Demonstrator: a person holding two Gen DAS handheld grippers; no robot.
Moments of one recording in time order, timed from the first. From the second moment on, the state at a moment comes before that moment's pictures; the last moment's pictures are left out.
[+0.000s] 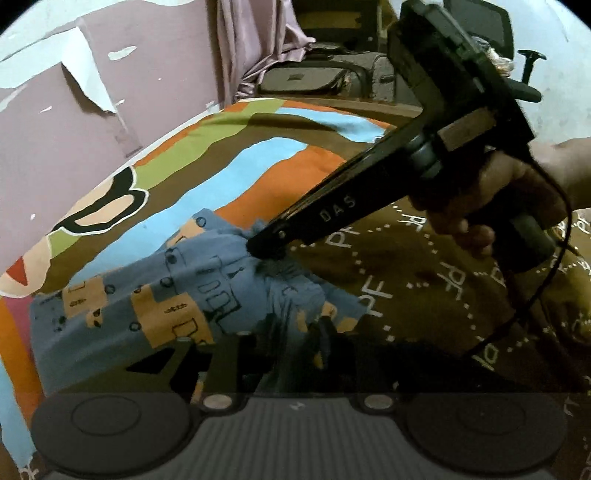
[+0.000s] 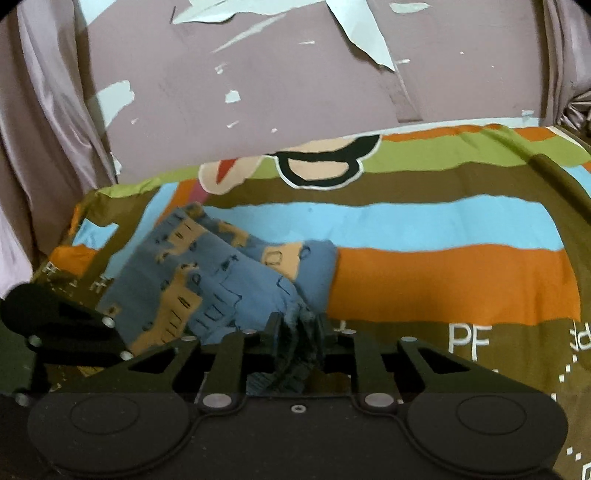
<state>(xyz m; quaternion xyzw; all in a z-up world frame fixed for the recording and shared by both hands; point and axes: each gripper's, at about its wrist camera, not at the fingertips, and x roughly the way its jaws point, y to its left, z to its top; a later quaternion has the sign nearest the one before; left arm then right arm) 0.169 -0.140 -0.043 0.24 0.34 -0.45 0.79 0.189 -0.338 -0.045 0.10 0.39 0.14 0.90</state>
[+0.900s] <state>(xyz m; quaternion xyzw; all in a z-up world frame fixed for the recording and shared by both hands) 0.202 -0.039 -0.032 0.09 0.44 -0.31 0.84 0.150 -0.274 -0.043 -0.15 0.36 0.17 0.91</state>
